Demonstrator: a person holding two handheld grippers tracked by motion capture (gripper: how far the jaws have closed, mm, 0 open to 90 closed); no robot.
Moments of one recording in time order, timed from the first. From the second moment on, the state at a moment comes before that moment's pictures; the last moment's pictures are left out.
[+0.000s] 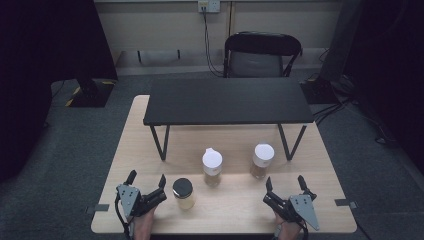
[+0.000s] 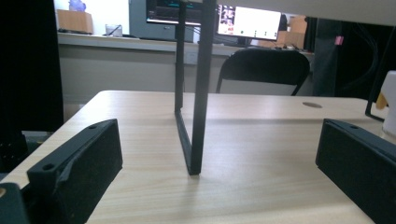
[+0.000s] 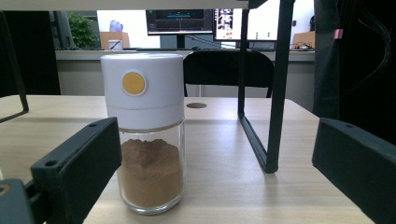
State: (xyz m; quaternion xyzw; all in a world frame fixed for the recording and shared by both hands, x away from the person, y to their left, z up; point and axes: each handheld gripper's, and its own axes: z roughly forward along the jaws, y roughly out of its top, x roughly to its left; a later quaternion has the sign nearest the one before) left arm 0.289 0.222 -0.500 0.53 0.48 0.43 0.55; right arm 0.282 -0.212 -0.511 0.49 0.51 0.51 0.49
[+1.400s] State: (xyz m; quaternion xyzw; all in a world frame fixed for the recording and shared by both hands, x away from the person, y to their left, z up) left arm 0.262 0.205 -0.458 0.55 0.43 0.40 0.59; right arm 0.282 -0.212 -0.511 0.49 0.51 0.52 0.49
